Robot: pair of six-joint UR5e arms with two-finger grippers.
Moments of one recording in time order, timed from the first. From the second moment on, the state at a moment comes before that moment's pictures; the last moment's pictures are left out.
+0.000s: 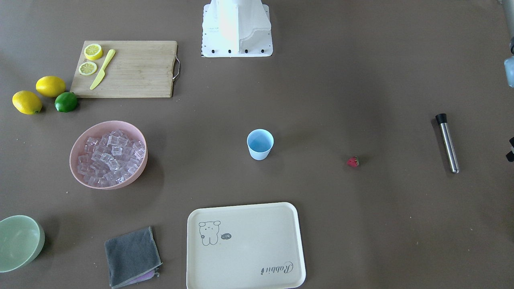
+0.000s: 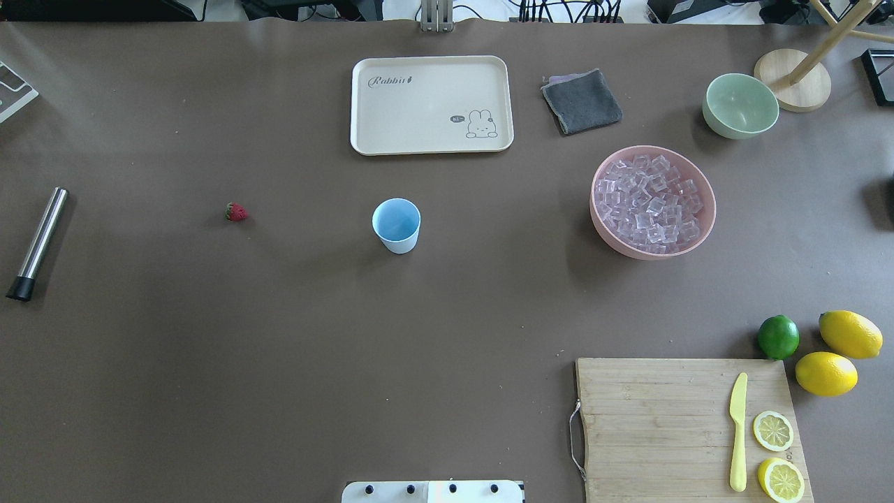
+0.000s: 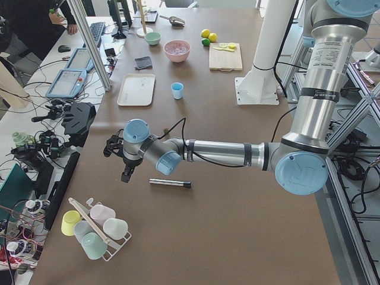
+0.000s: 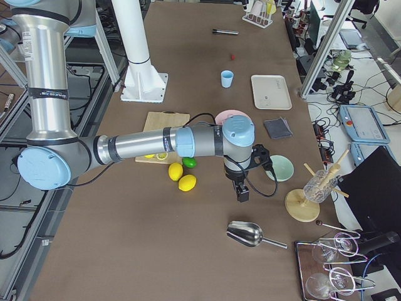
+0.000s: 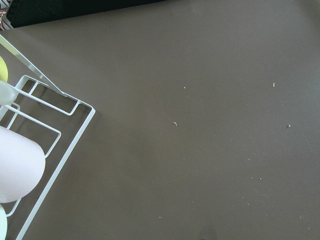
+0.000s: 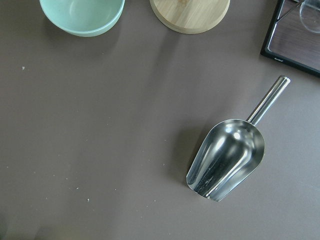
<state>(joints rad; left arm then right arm) -1.41 -1.75 -1.41 -2.15 -2.29 -0.30 1.61 -1.55 1.76 -1.67 2.31 -0.30</state>
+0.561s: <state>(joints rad) -1.41 -1.74 -1.39 -2.18 -2.27 -0.30 1.61 -1.55 1.76 -1.67 2.31 -0.30</state>
